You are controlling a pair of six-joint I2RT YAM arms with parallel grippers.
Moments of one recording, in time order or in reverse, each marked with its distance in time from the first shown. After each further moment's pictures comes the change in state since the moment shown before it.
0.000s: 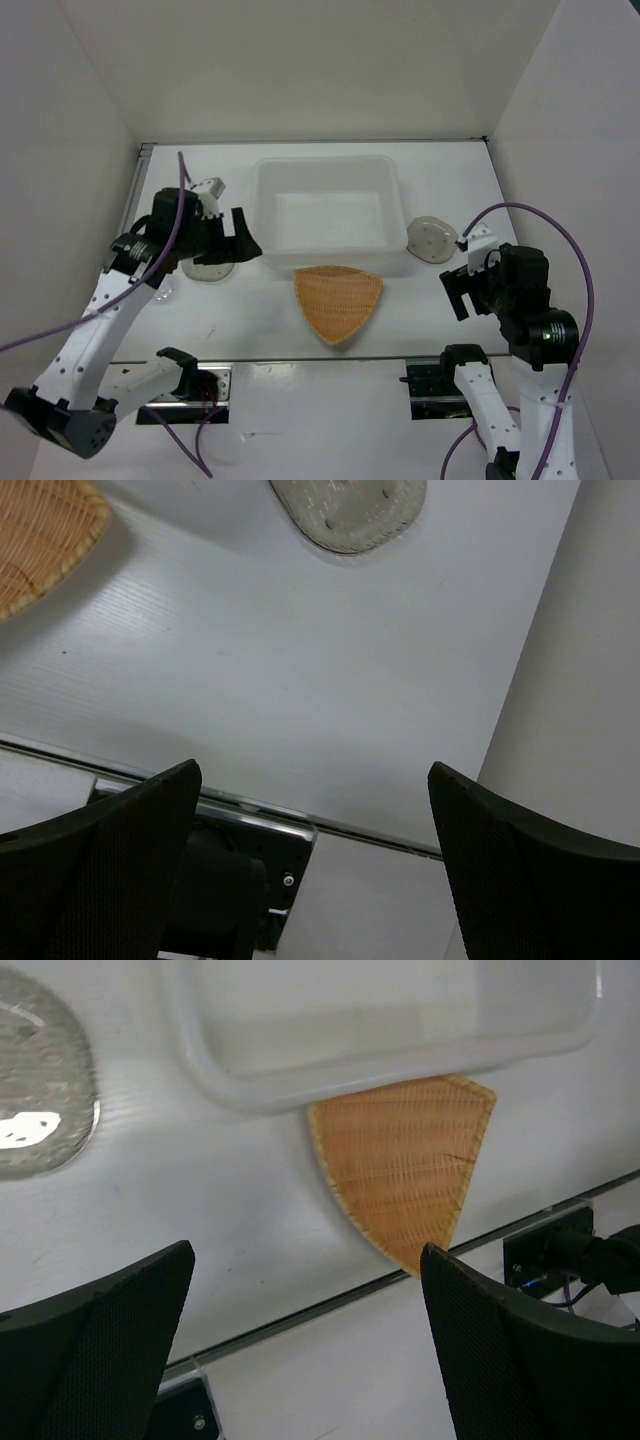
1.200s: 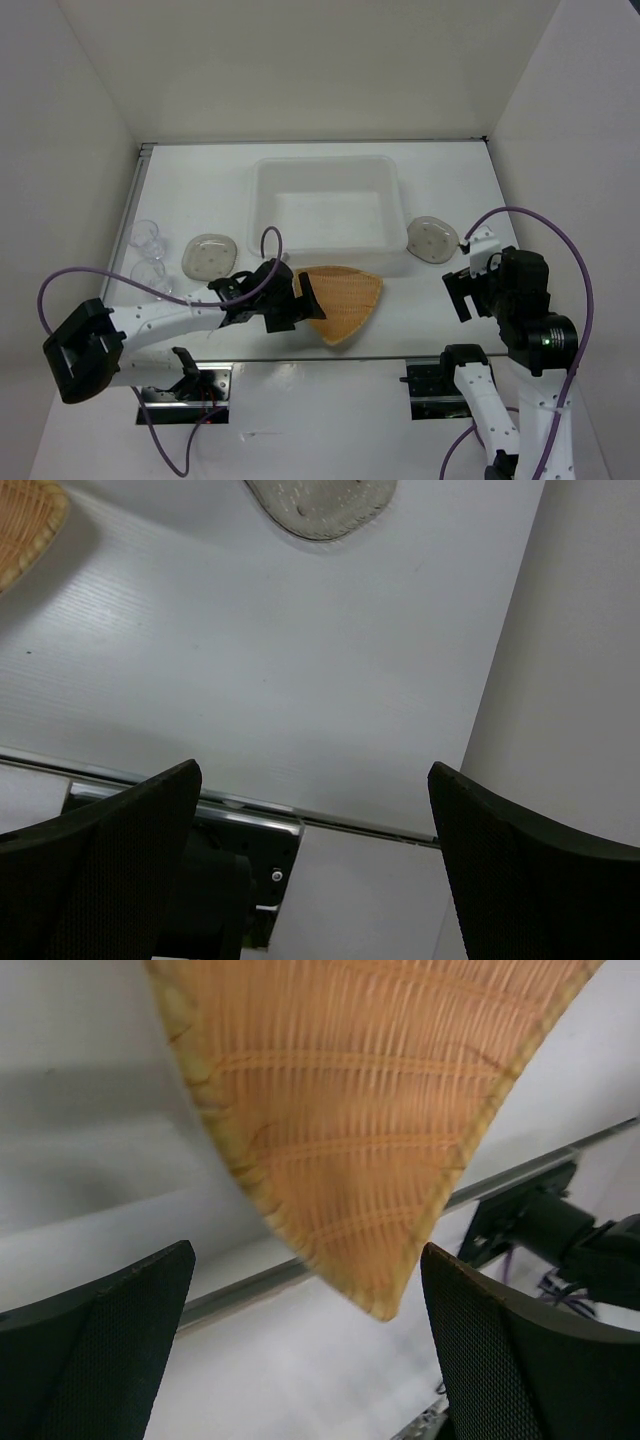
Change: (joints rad) left arm -0.626 0.284 -0.499 0.633 -0.138 -0.726; right arm -0.001 -0.030 -0.022 0.008 0.060 0.001
